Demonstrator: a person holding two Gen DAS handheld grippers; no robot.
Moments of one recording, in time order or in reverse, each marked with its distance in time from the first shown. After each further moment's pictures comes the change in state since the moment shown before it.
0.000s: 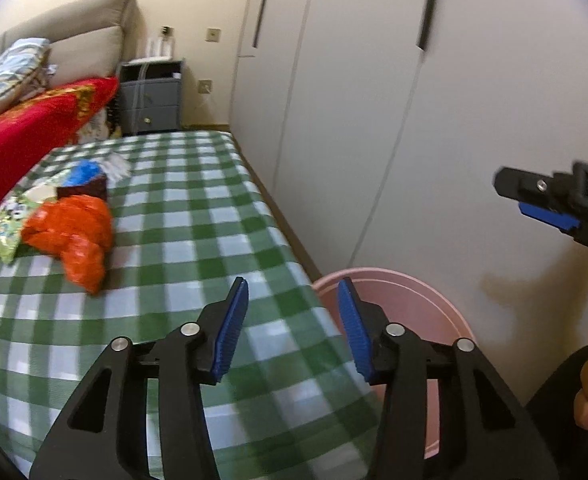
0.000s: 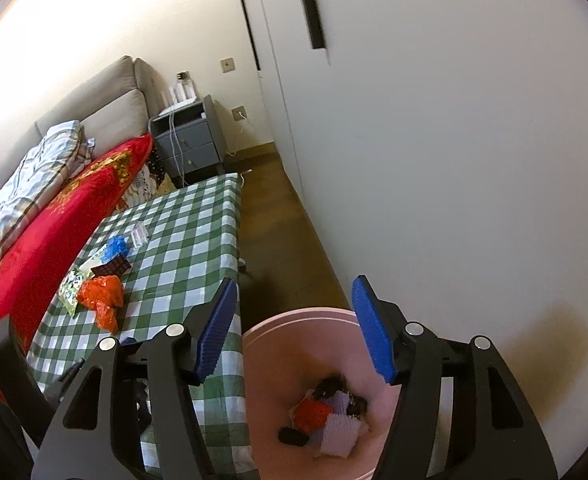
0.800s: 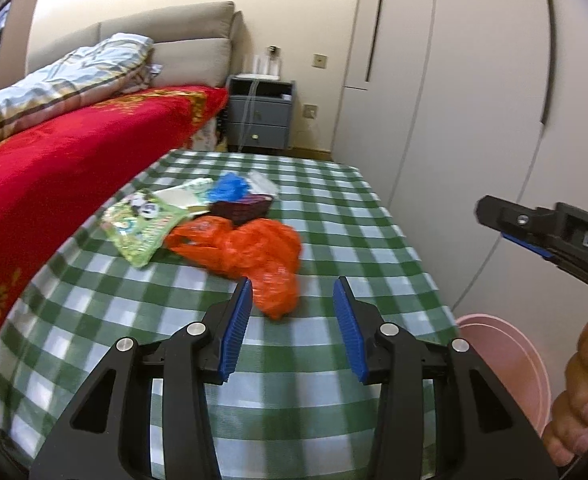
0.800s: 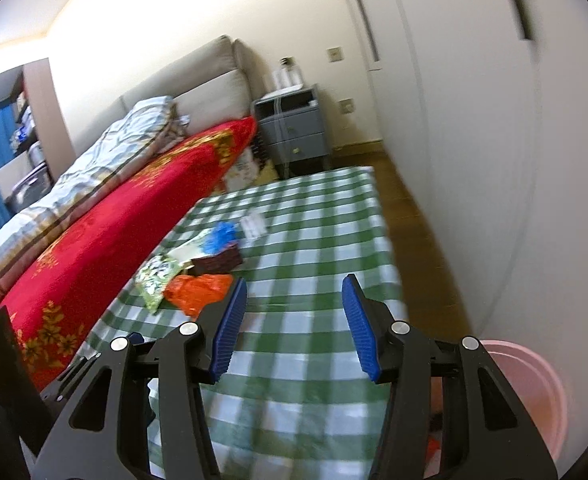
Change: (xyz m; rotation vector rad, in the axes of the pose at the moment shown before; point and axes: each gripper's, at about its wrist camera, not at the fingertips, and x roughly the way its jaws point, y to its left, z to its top) left arm -0.038 0.112 0.011 -0.151 -0.095 0.300; right arm 0.075 0.141 -0.006 -0.124 0.023 0.342
